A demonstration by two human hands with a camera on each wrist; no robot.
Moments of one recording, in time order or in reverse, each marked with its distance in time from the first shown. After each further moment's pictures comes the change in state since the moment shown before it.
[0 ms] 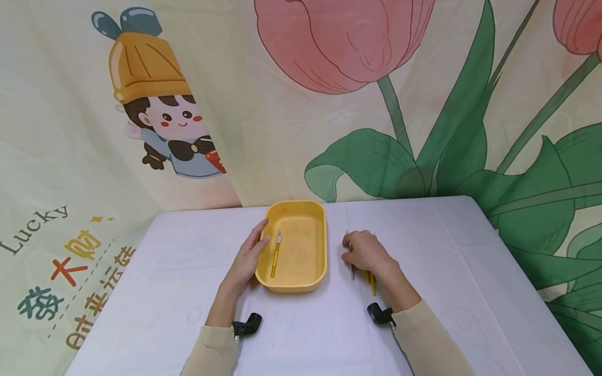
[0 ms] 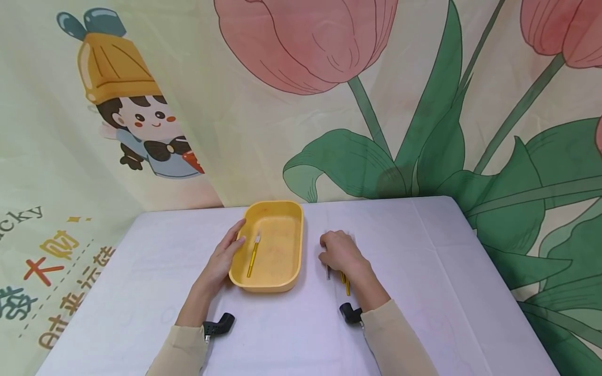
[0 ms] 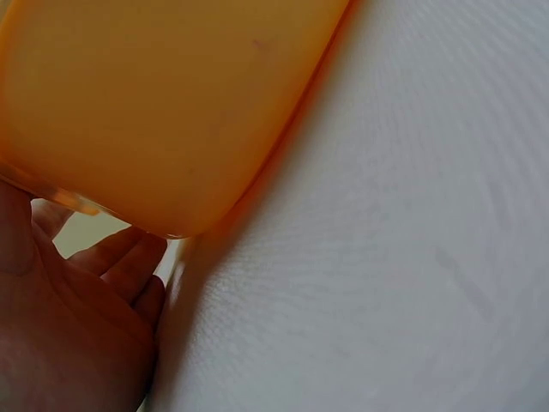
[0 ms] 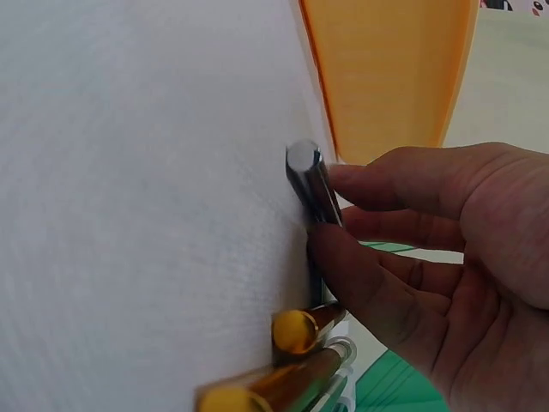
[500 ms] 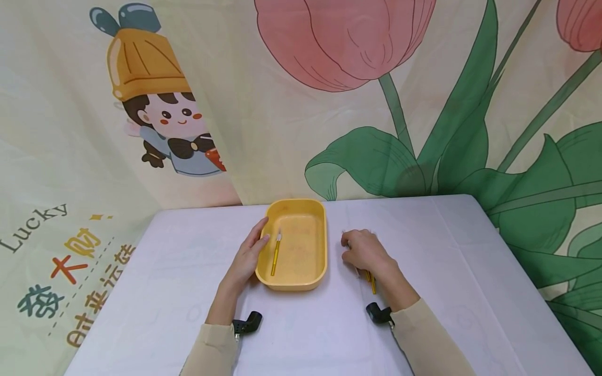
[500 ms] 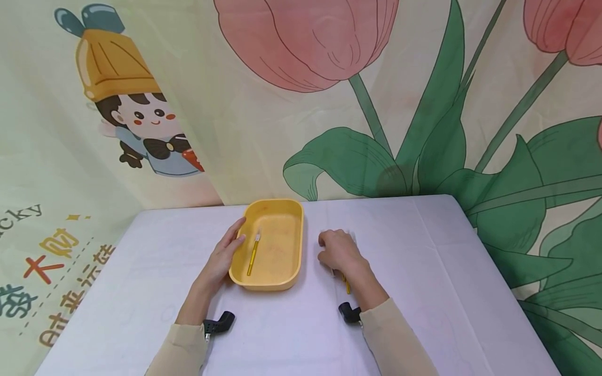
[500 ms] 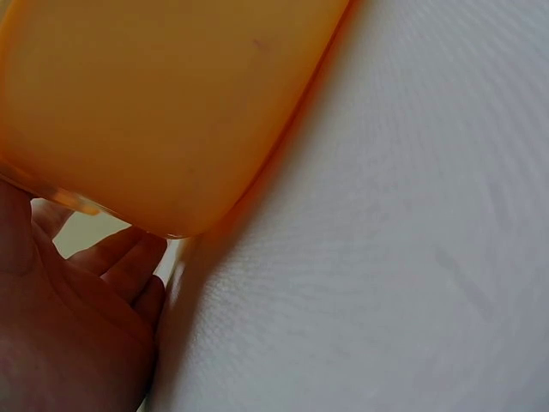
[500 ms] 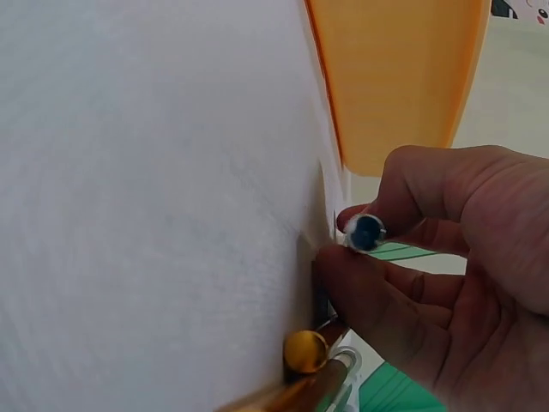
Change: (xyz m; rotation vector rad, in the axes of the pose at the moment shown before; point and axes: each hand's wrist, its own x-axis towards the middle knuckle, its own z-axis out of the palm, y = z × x) left_hand -0.001 0.001 0.000 0.006 -0.002 0.000; right_hand 0.003 -0.001 0.003 -0.057 0.037 -0.010
